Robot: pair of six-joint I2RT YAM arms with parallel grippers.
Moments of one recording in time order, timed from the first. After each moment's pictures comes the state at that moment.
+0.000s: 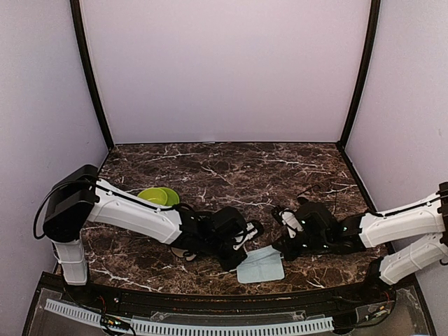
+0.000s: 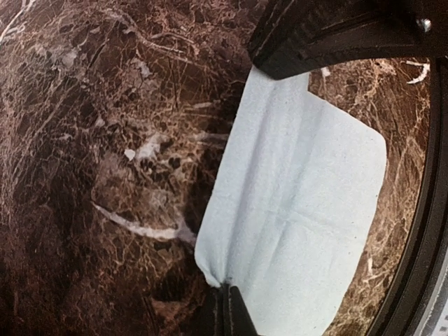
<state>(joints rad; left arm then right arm) -1.21 1.93 1.17 -0.22 0.01 -0.19 0.98 1.26 0.45 -0.01 0.02 0.35</state>
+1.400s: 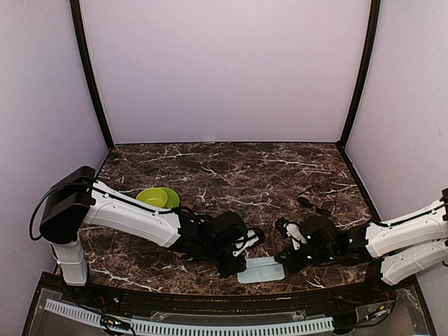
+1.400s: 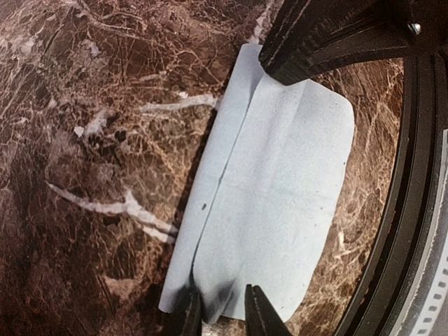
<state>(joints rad) -1.25 1.91 1.16 -0.27 0.08 -0.18 1.08 1.18 0.34 0.02 0.01 0.48</state>
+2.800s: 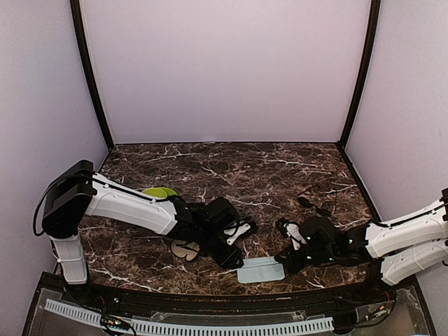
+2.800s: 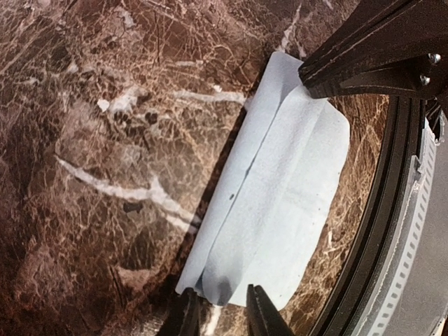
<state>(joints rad) -1.14 1.90 1.15 -0.28 0.29 -0.28 1.09 1.18 0.34 0.02 0.03 0.50</state>
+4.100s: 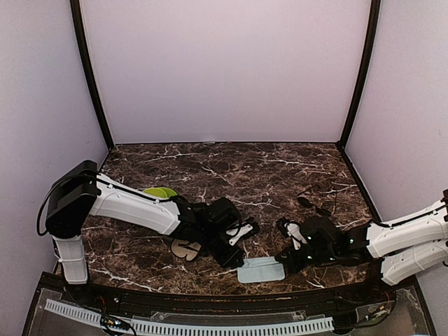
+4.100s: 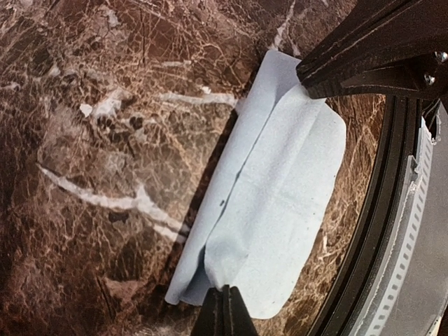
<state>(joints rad) -1.14 1.93 1.18 -0.28 0.32 -0.28 1.09 1.17 0.34 0.01 0.03 0.50</state>
